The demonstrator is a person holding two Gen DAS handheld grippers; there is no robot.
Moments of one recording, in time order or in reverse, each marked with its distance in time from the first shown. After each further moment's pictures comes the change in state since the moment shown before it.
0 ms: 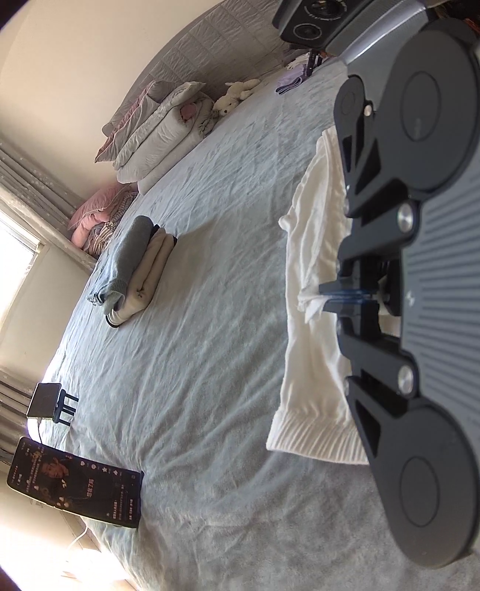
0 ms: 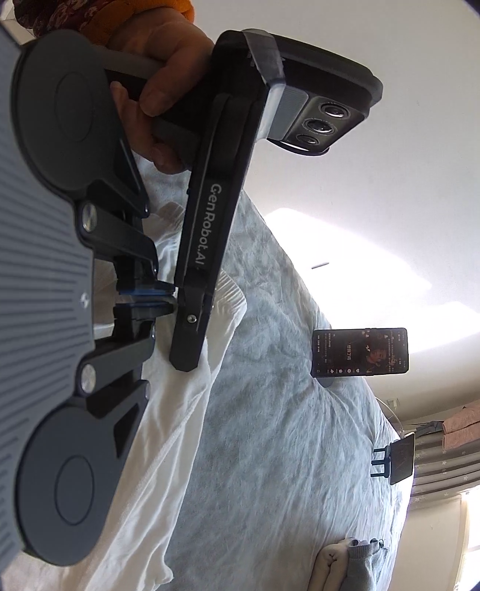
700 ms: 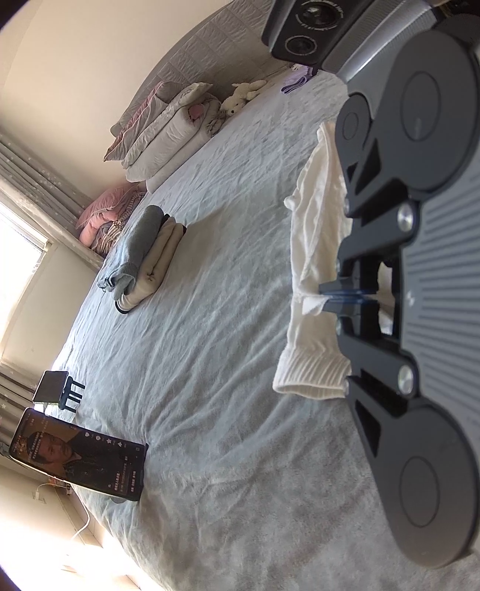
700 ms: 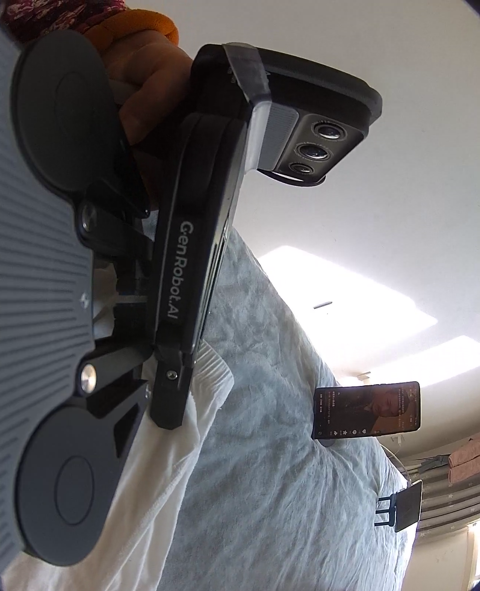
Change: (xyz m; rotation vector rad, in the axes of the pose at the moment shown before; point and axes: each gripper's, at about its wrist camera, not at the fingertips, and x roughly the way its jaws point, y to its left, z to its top) left arm -0.011 0.032 -0.001 -0.009 -0.018 -0.011; right arm 0.038 0.026 0.011 -0.012 0.010 0.115
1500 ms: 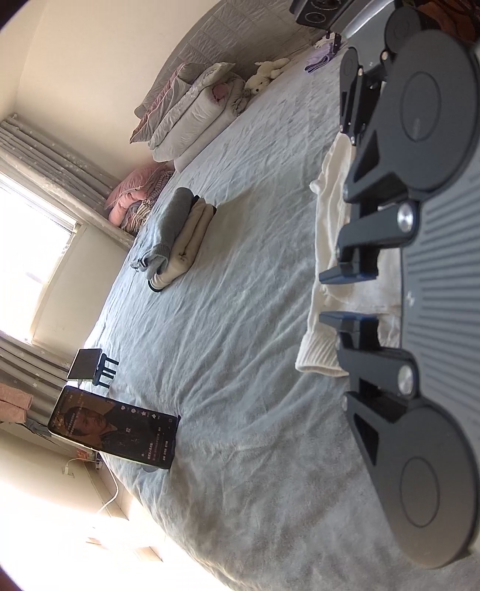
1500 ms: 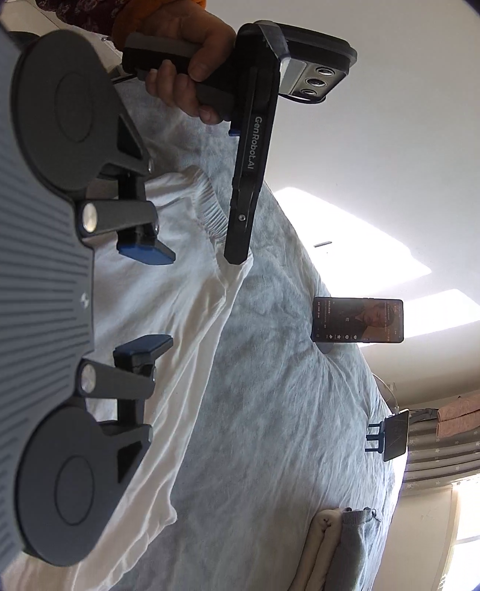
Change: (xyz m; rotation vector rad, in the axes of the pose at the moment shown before) left arm -0.021 -0.012 -0.003 0.018 -0.125 0.081; right arm -0.075 -0.046 -0.020 -0.017 -0.001 -0.207
